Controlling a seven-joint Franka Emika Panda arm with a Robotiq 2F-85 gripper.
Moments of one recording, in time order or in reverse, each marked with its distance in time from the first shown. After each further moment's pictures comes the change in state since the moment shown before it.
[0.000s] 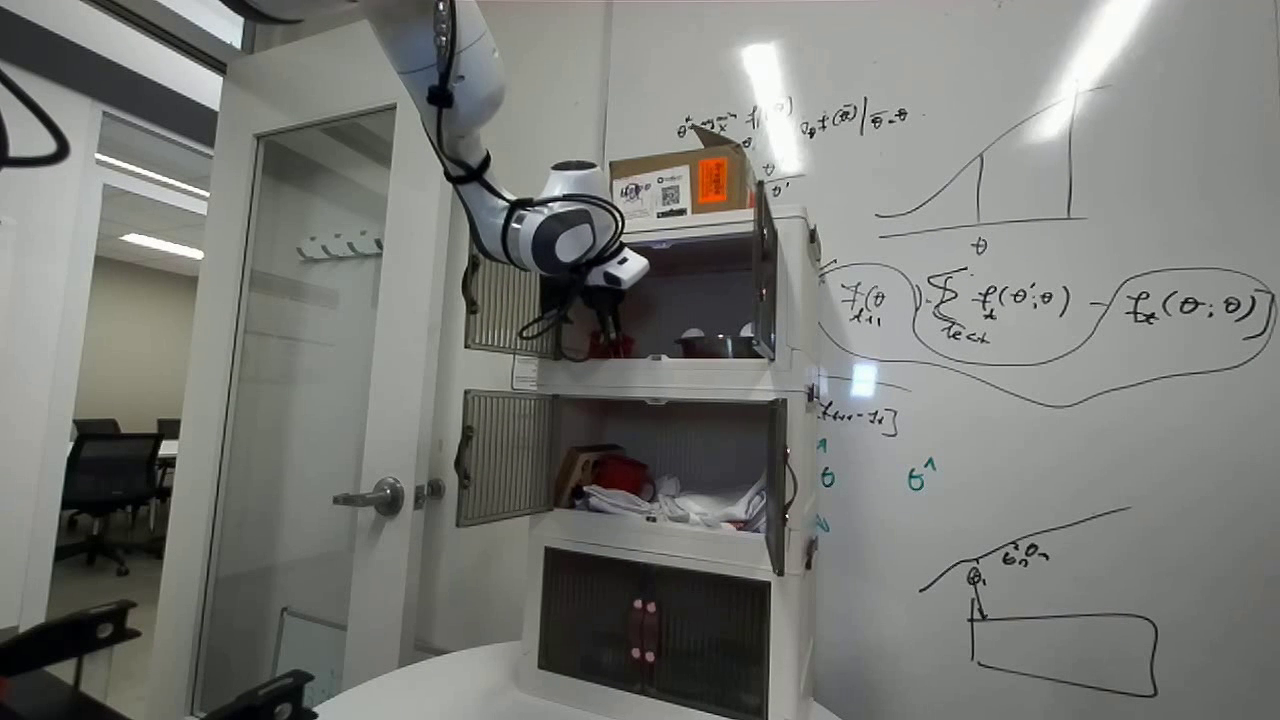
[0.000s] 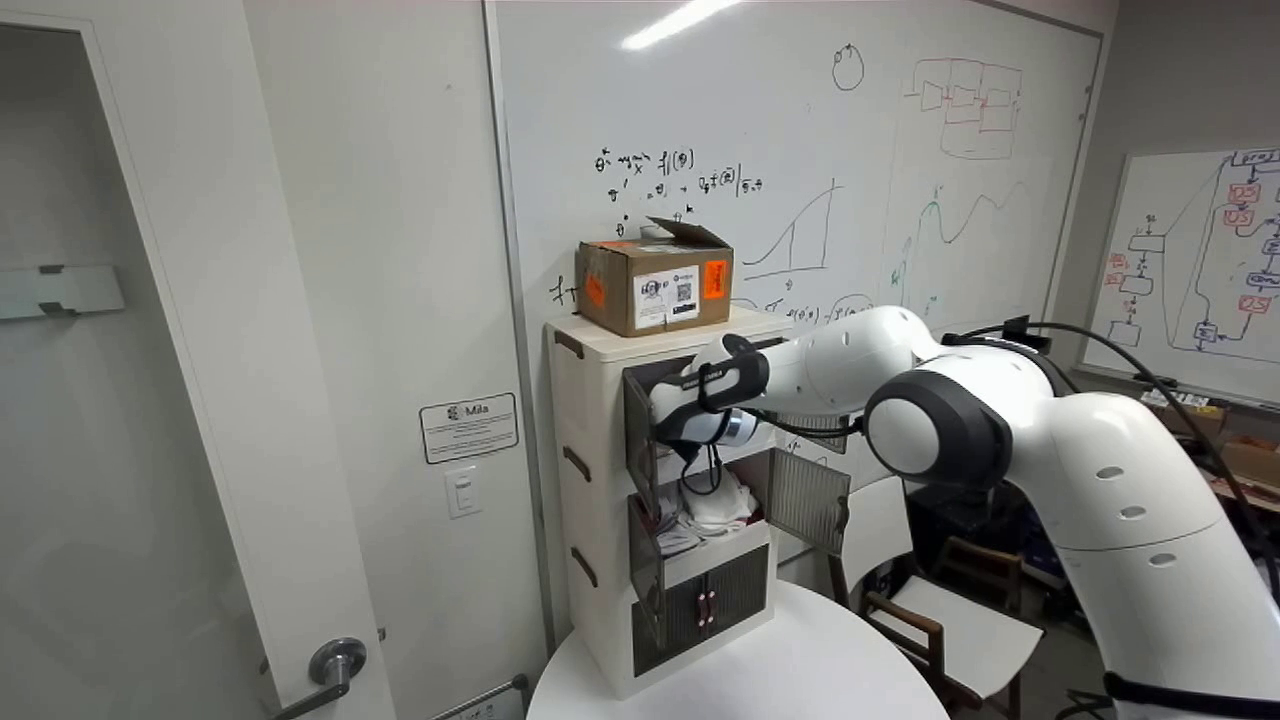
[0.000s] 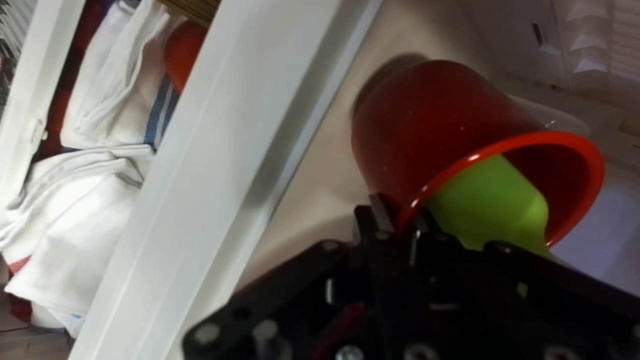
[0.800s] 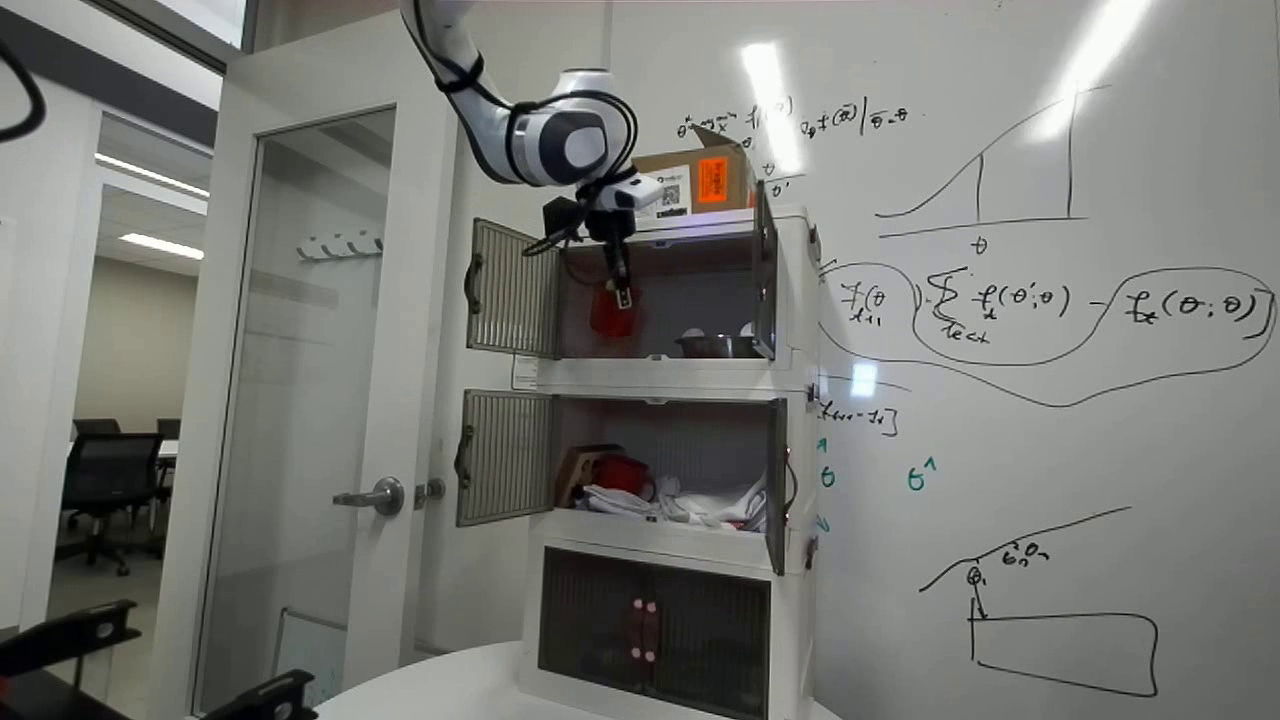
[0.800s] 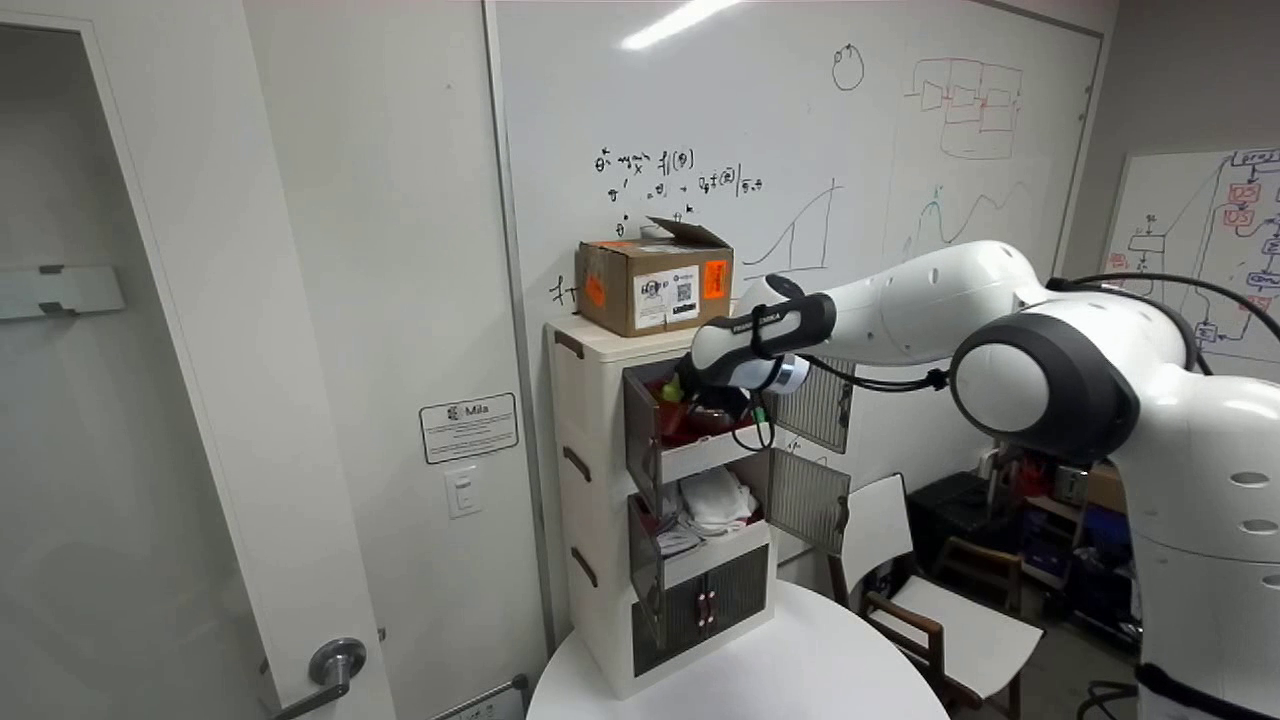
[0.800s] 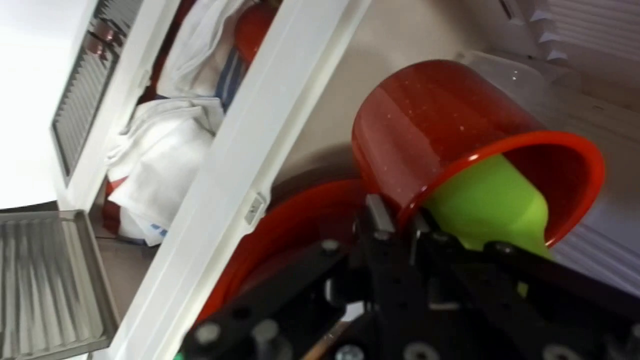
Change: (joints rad) arm -0.036 -0.296 -0.046 -0.192 -0.069 -0.212 -0.013
